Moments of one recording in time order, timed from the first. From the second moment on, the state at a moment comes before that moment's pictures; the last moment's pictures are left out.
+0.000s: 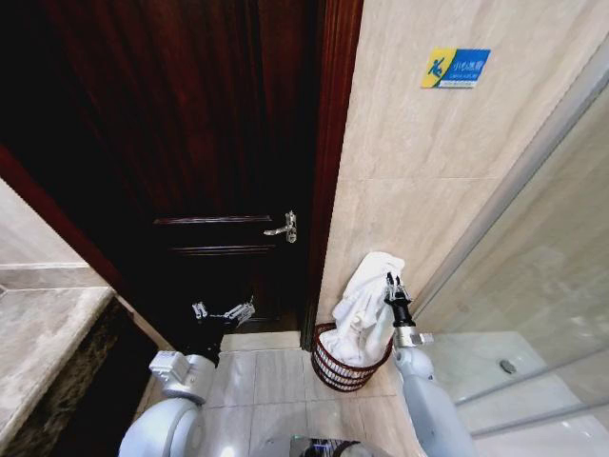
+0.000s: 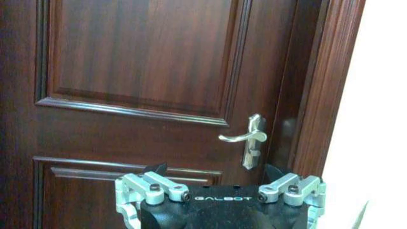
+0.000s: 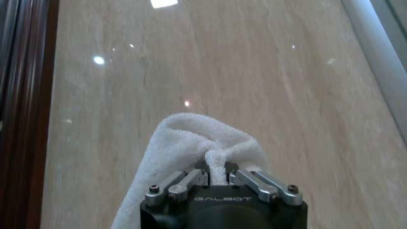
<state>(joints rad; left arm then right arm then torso) 1.78 -1.61 -0.61 -2.48 -0.15 0.25 0.12 -1.05 1.40 0.60 1.14 0.52 0.75 -0.44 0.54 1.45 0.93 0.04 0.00</state>
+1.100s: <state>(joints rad) 1.78 -1.61 -0.61 -2.48 -0.15 0.25 0.12 -0.99 1.44 0.59 0.74 0.56 0.82 -0.50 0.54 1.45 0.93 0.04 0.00</state>
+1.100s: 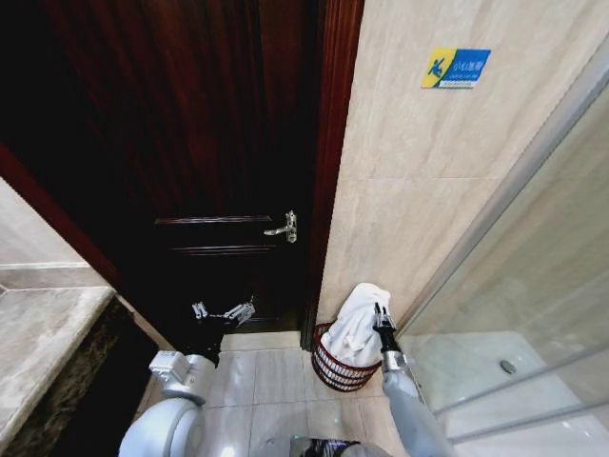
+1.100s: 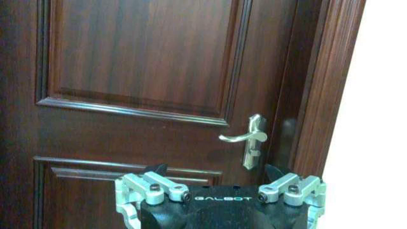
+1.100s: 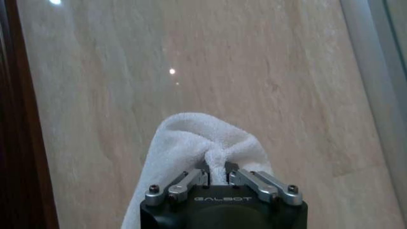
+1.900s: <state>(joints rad) 1.78 -1.61 -0.61 -2.48 -0.15 0.25 0.12 -1.00 1.45 0.60 0.60 0.41 0.82 -0.43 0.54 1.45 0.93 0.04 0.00</state>
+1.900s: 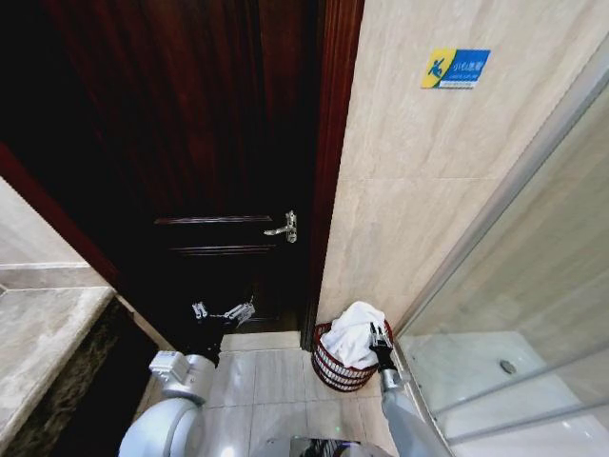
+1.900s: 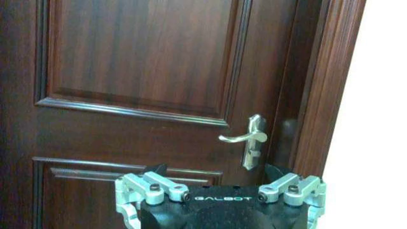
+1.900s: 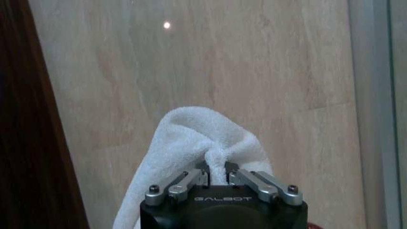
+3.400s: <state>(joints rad) 1.78 -1.61 -0.61 -2.48 -0.15 0.25 0.12 -0.88 1.44 0.63 0.32 0.07 0.38 -0.27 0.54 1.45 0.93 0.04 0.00</state>
